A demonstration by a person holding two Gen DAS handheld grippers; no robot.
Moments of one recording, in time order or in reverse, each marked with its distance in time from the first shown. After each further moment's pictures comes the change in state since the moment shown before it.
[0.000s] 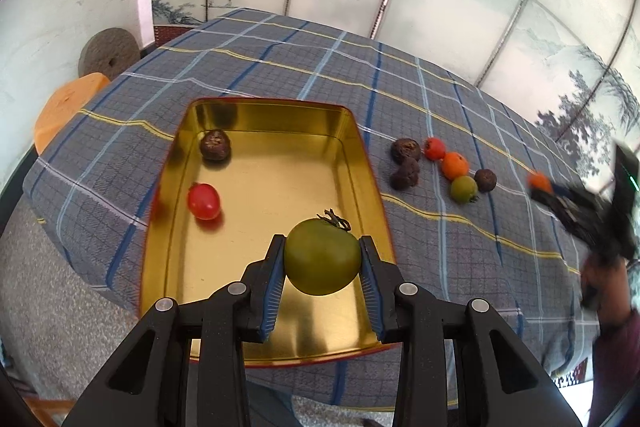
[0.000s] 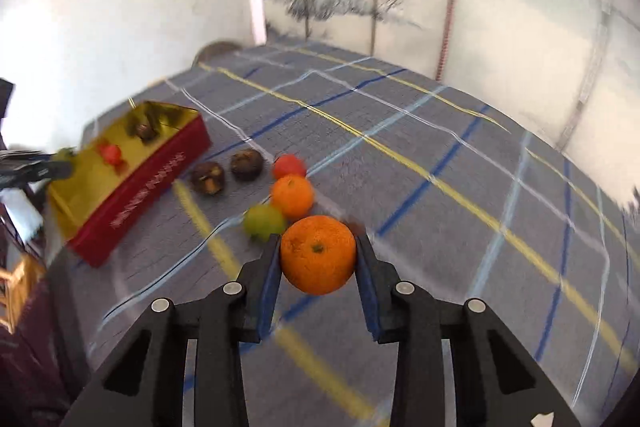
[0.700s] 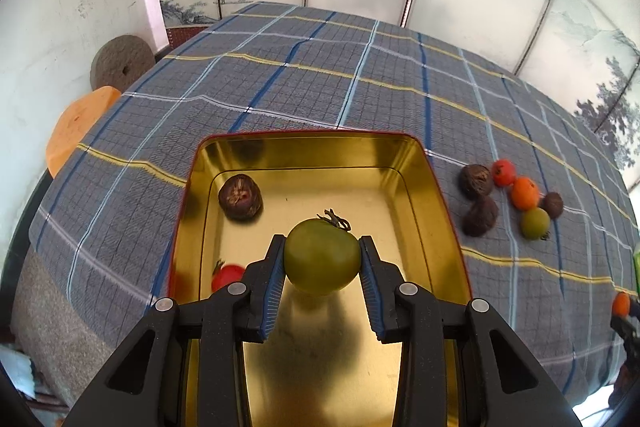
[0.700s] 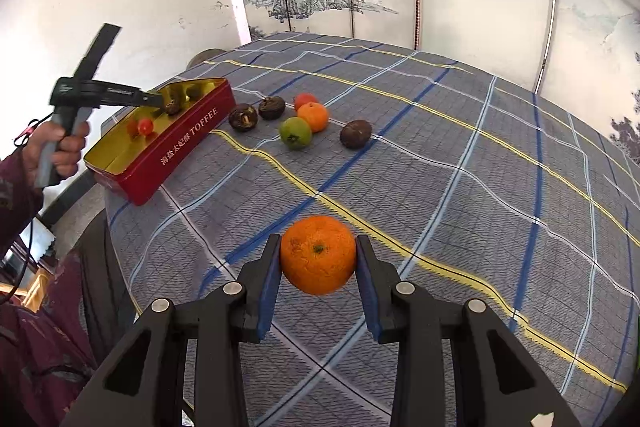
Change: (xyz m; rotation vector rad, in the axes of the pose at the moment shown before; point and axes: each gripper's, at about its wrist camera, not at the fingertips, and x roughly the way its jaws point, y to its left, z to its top) left arm 0.070 0.024 0.057 0.052 0.058 0.120; right arm -0.057 0.028 -0.078 0.097 0.008 -0.010
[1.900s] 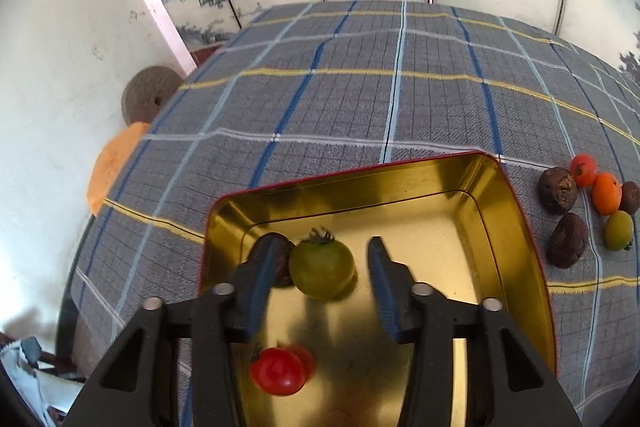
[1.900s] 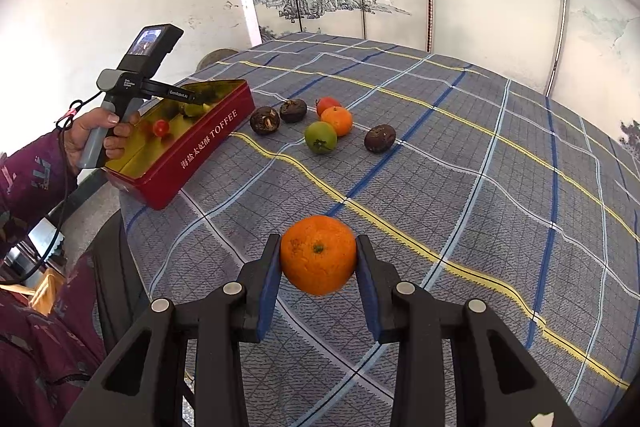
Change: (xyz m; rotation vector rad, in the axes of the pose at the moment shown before) left arm 0.044 -0.004 0.032 0.149 0.000 0.229; right arm 0.001 0.018 0.006 -0.008 0.000 0.035
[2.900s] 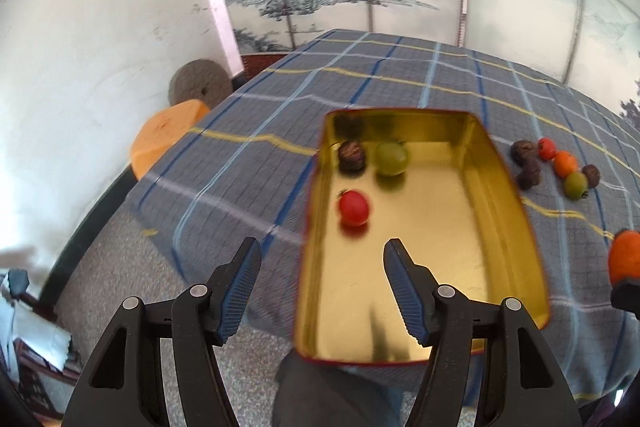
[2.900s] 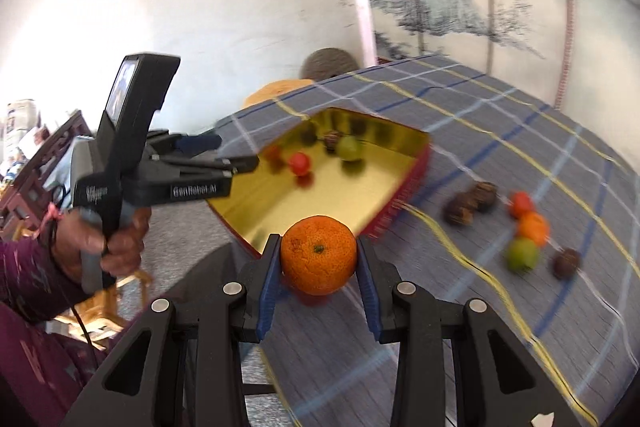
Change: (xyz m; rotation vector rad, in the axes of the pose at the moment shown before) left arm -0.112 0.046 -0.124 -0.194 -0.108 0.060; right arm 0.063 0.157 0.088 -0.214 0.006 0.337
